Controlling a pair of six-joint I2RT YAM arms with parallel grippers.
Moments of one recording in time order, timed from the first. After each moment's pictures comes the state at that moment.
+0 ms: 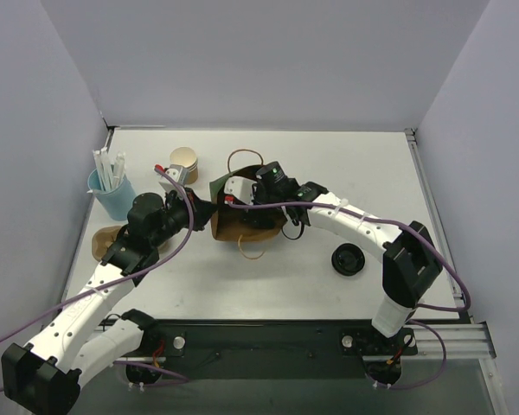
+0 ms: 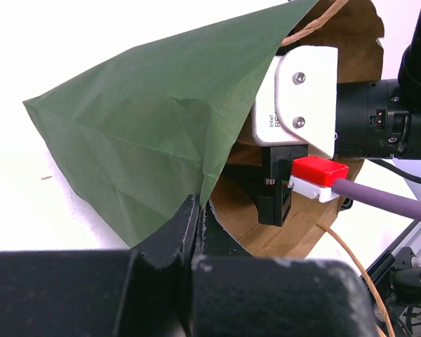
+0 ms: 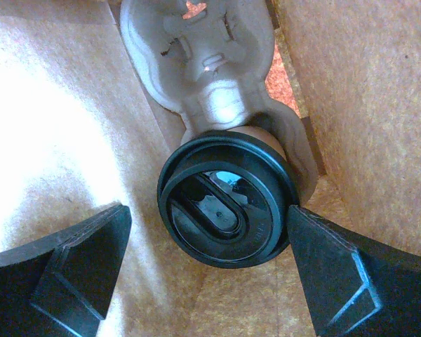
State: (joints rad) left arm -0.46 0.89 0.72 -0.06 0.19 -0.43; right arm 0.77 1.70 1.32 -0.38 0.04 -0.77
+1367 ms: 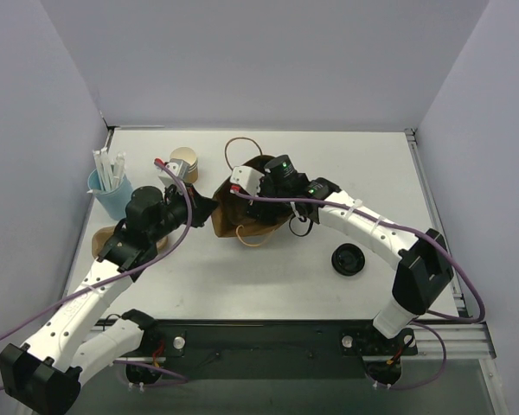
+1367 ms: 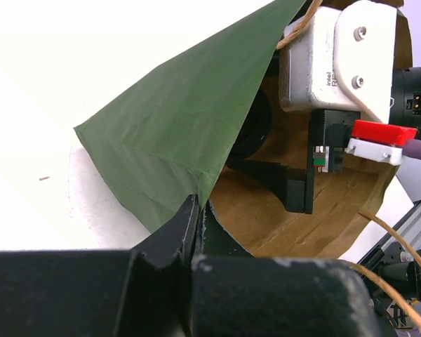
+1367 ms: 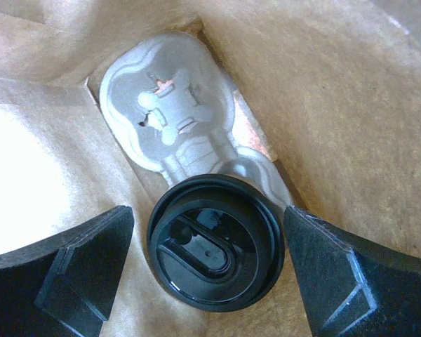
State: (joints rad) left arm -0.46 0.91 0.81 -0.14 0.20 -0.43; right arm 0.75 1.62 1.34 -0.43 0.00 -0.67
